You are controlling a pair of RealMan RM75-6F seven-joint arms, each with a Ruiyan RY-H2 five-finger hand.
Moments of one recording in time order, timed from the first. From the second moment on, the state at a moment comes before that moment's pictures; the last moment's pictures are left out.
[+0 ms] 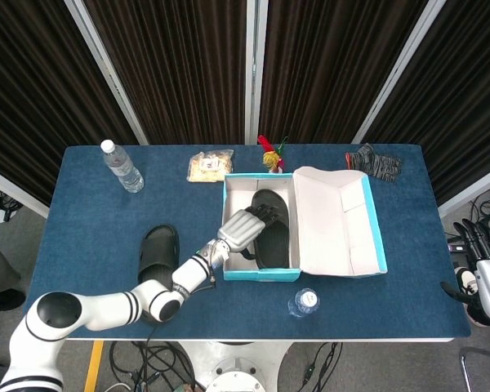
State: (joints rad) left arm -1.13 -1.87 -0.23 -1.12 1.09 0.71 0.22; right arm 0.09 -0.91 0.08 -1.71 -1.51 1.47 0.03
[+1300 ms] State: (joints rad) left arm -0.71 -1.18 -0.07 -1.73 0.89 0.90 0.26; right arm 0.14 -0.96 0.08 -1.66 -1.51 1.40 0.06
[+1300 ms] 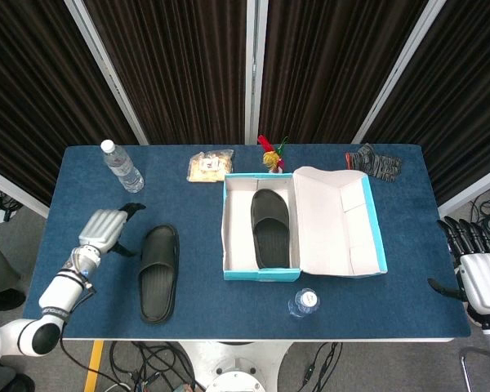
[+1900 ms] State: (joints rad) left arm -0.81 -1.36 -0.03 -1.62 0.58 0.83 0.41; right arm 0.15 -0.96 0.08 -1.66 -1.50 1.40 0.06
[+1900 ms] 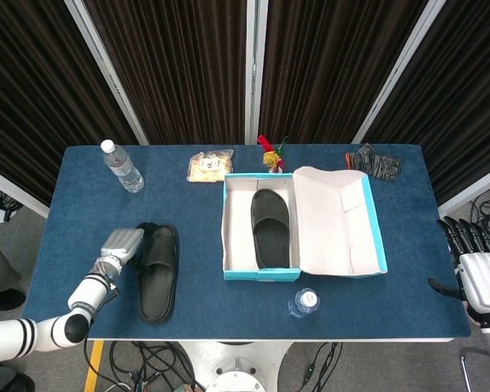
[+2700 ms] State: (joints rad) left arm -0.96 -1.45 0.02 -1.69 0.33 1.02 0.80; right arm 0.15 -0.96 0.08 -1.65 -1.49 1.39 0.07
